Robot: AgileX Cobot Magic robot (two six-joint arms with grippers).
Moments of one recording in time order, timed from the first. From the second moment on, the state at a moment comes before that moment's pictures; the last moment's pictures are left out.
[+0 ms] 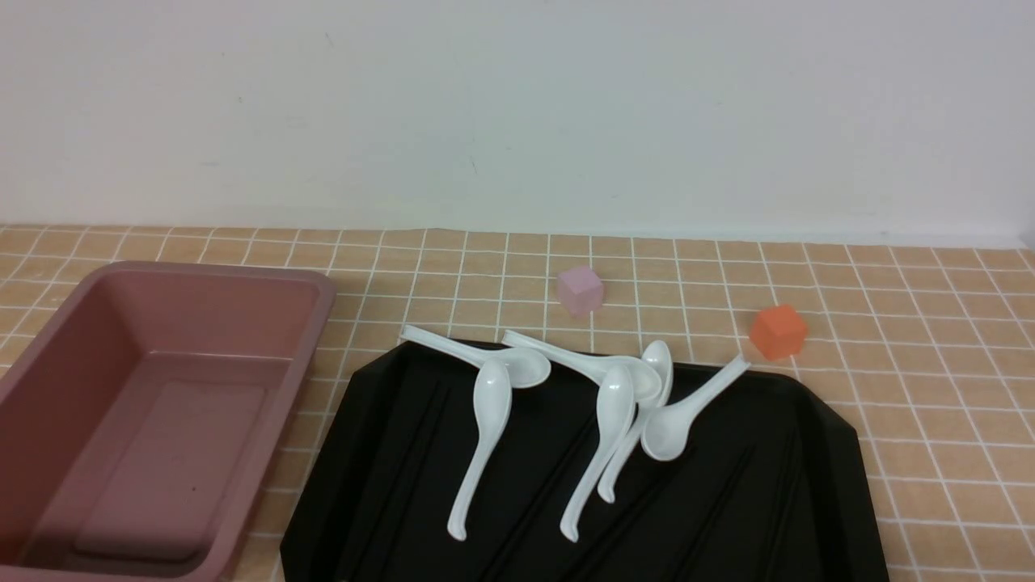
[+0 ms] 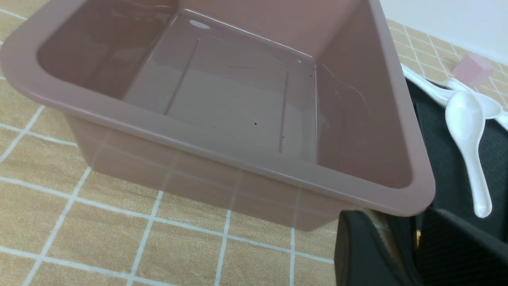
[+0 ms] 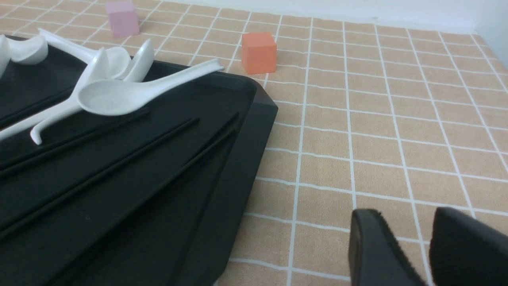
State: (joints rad) right arm 0.06 -0.01 0.02 -0.03 0.36 0.02; left arm -0.08 -0.01 0.03 -0.07 0.39 -0.31
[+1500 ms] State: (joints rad) right arm 0.06 -0.01 0.02 -0.03 0.36 0.02; left arm -0.08 0.28 -0.41 -0.86 0.30 -0.22
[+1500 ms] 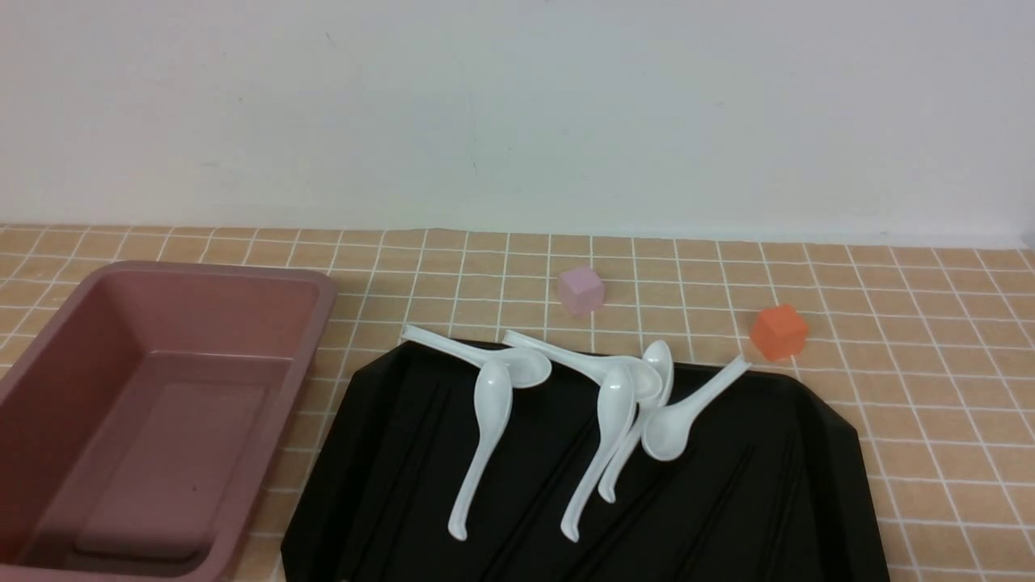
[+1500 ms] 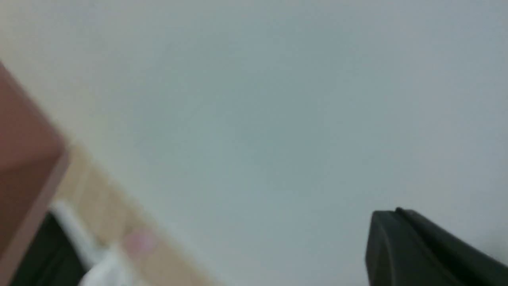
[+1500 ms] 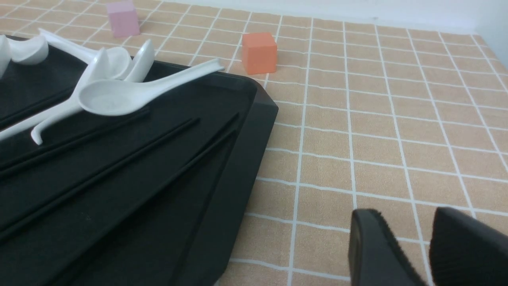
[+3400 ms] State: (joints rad) right arm 0.06 -0.01 0.02 -0.03 0.37 0.02; left arm -0.57 1.92 -1.16 0.13 0.81 -0.51
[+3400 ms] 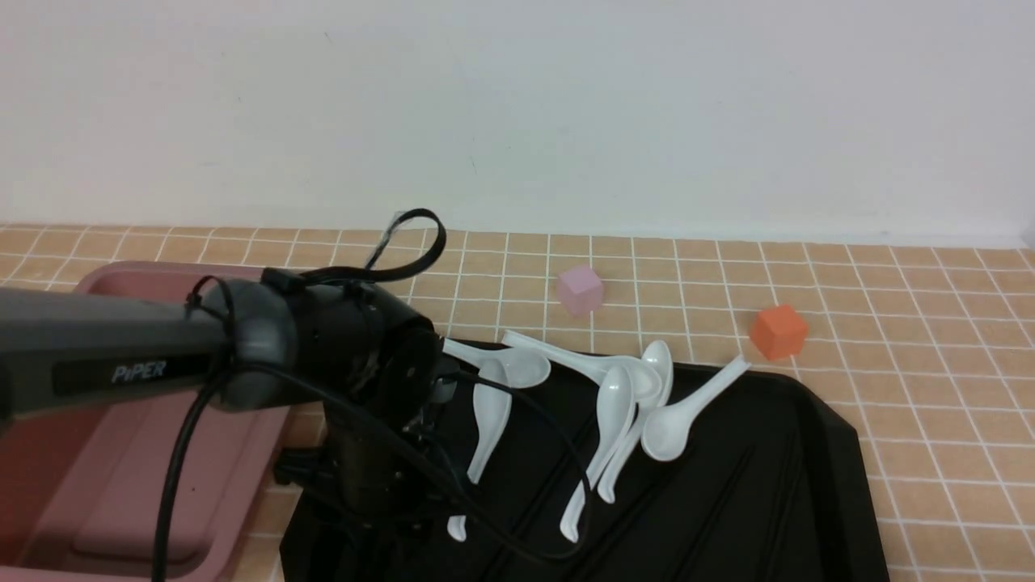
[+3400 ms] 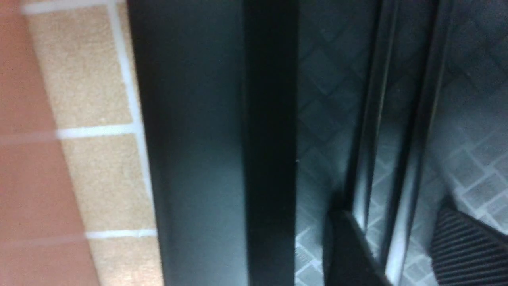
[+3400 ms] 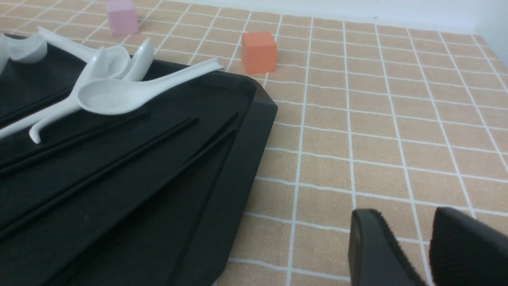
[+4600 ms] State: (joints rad) right arm 0.06 -0.01 0.02 -0.03 0.37 0.02; left arm -0.08 1.48 -1.22 0.08 1.06 -0.33
